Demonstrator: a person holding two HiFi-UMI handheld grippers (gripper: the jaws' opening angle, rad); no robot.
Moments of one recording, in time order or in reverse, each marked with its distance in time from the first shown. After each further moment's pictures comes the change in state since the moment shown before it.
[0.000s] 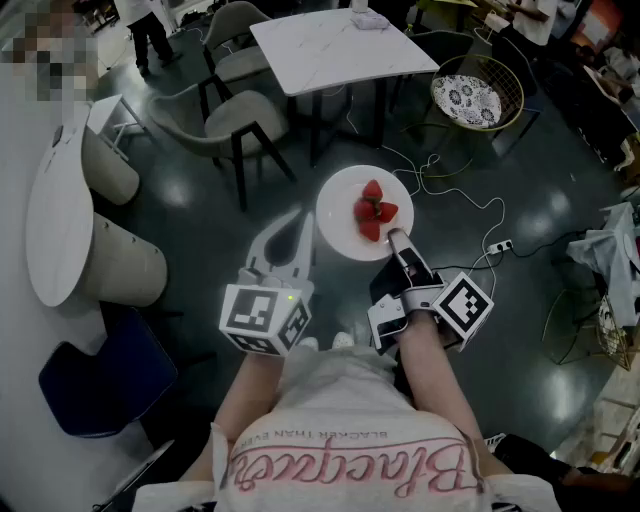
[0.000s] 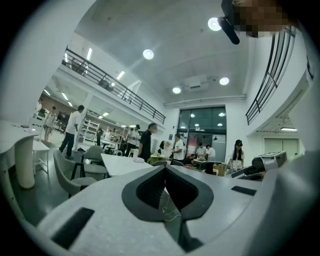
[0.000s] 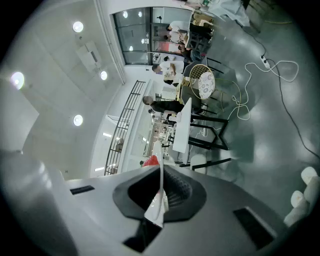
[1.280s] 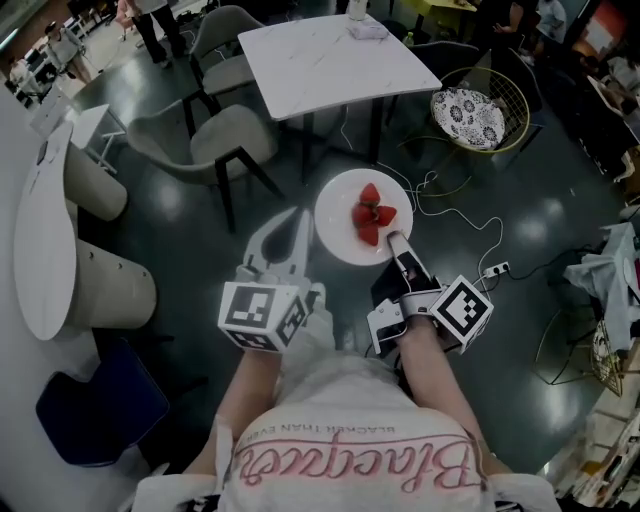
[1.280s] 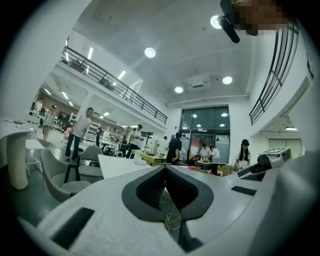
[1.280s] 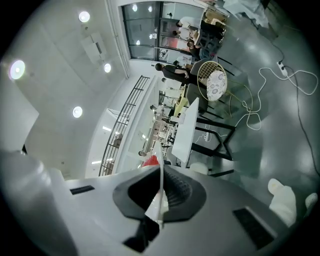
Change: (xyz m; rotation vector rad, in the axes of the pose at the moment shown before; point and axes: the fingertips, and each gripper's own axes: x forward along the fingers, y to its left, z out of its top) left arm 0.144 0.057 -0.001 -0.006 -0.008 0.020; right arm 0.125 -0.009 0.078 -0.091 0.031 -0.012
